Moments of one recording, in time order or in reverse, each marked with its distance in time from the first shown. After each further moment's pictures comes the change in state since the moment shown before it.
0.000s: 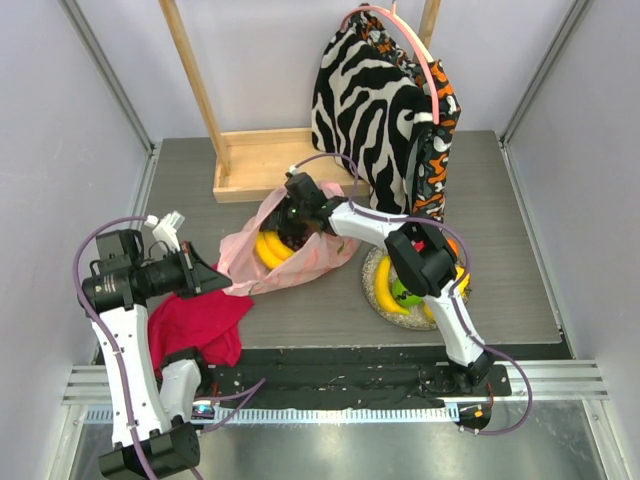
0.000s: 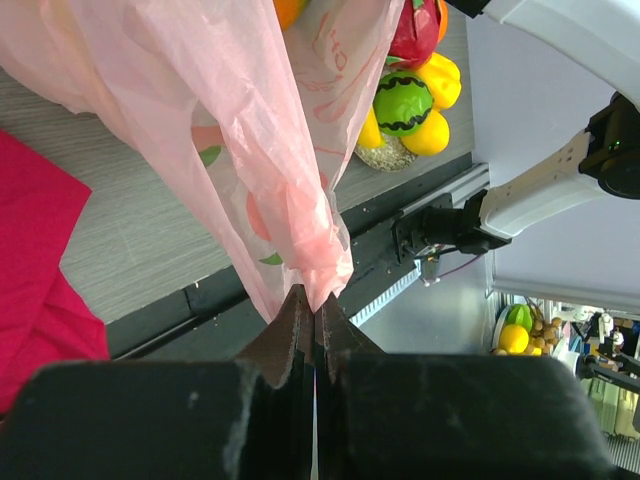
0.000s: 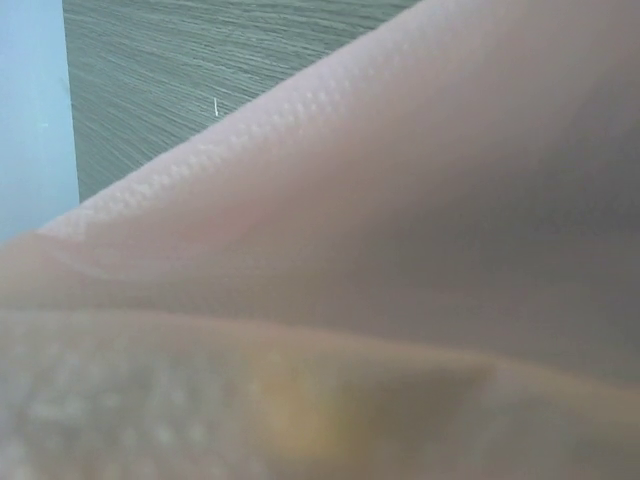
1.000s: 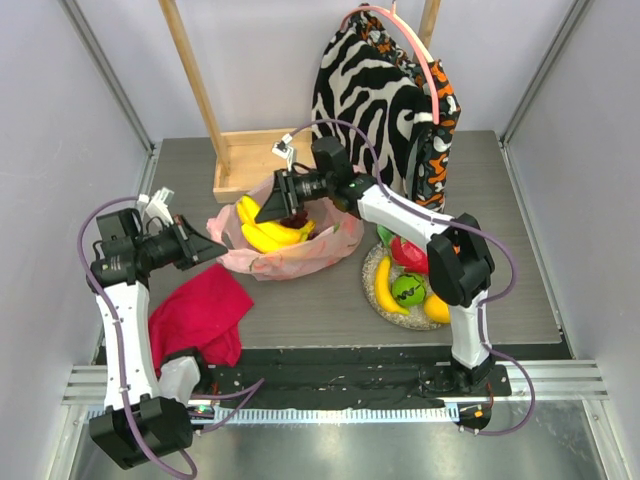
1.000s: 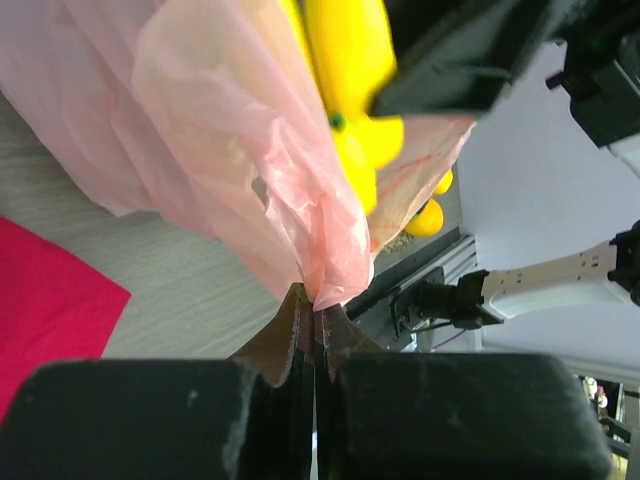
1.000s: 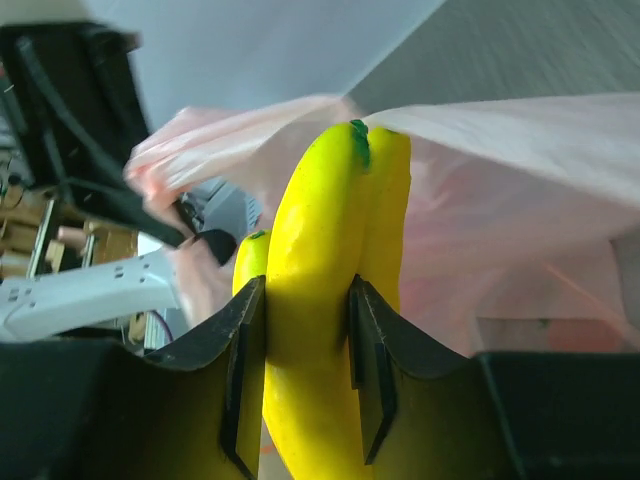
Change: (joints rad) left arm -0.004 0.109 -0.078 0.401 0.003 -0.220; right arm -0.073 -0.238 -0.050 0.132 -0.715 -0.248
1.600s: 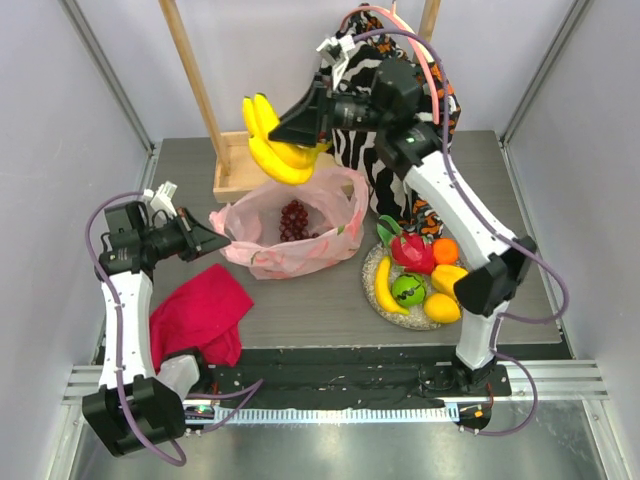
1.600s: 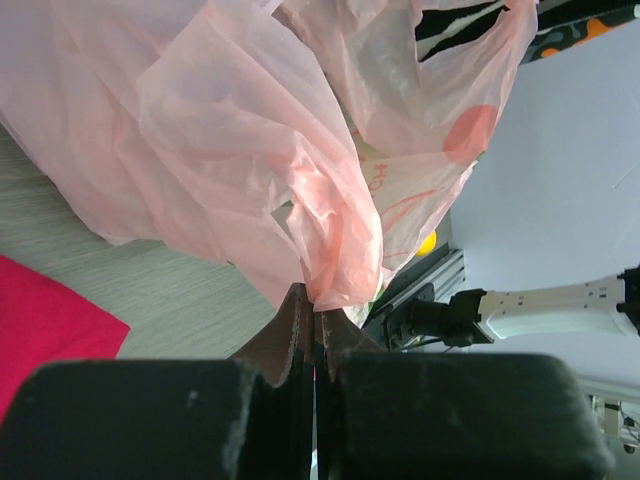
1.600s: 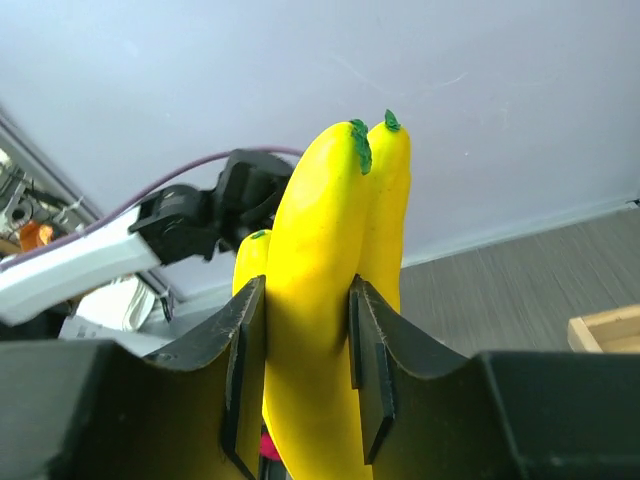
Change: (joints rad) left arm -0.037 0.076 -0.042 0.198 -0.010 -0.114; right arm -0.080 -0.121 0.443 0.025 -0.014 -0.018
